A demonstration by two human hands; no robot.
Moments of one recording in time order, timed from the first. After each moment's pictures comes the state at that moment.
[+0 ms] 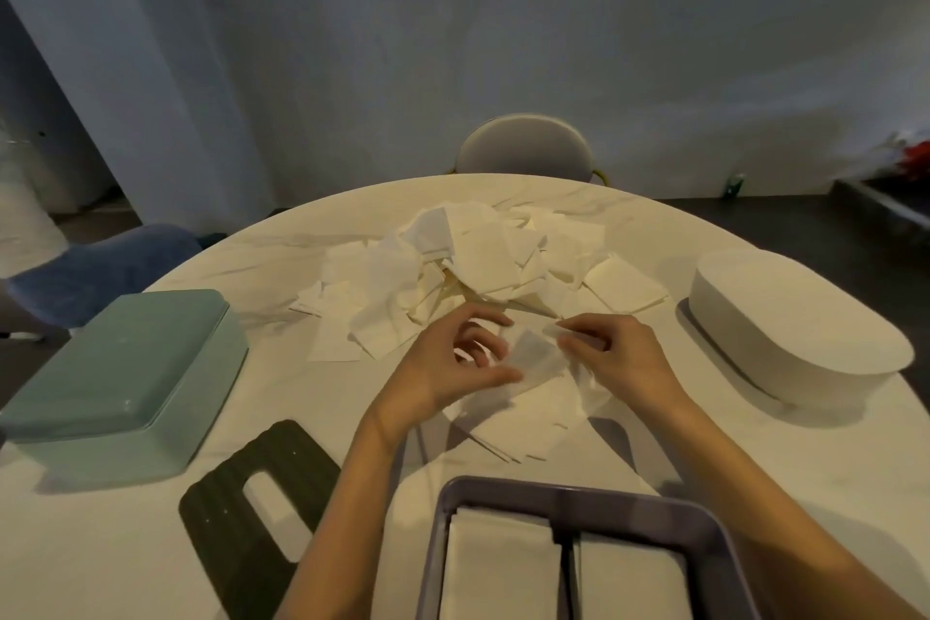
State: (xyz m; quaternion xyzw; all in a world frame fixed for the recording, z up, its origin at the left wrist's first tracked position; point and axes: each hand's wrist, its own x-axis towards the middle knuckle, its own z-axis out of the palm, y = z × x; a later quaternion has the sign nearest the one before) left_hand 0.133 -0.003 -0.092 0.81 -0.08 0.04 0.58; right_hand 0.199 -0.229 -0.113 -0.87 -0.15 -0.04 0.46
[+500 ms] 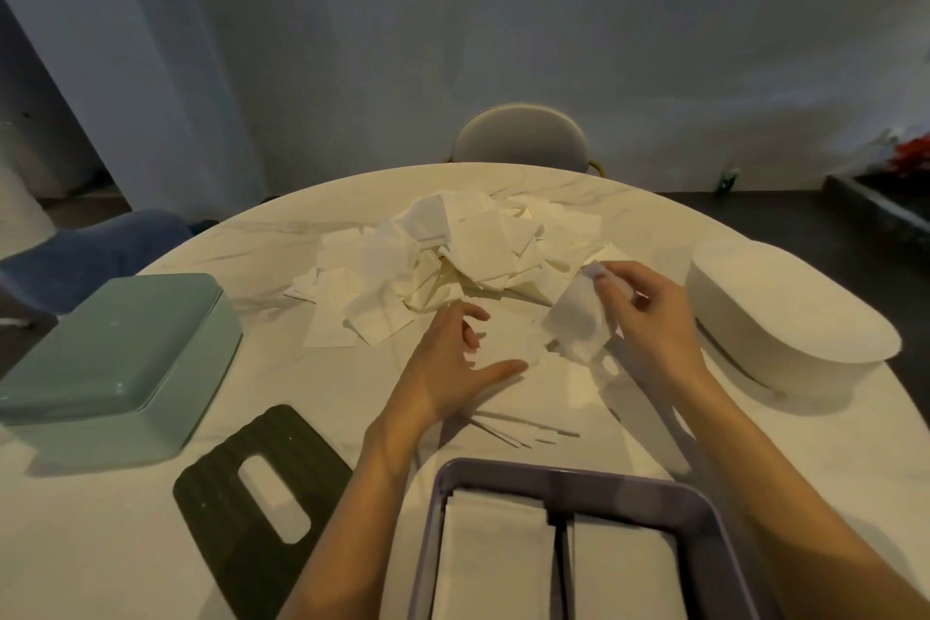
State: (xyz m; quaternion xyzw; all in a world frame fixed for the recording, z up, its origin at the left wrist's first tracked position) left_hand 0.141 -0.010 -0.121 0.87 0.00 0.05 0.49; right_hand 0.193 -0.237 -0.088 -0.79 -0.07 -0.14 0.60
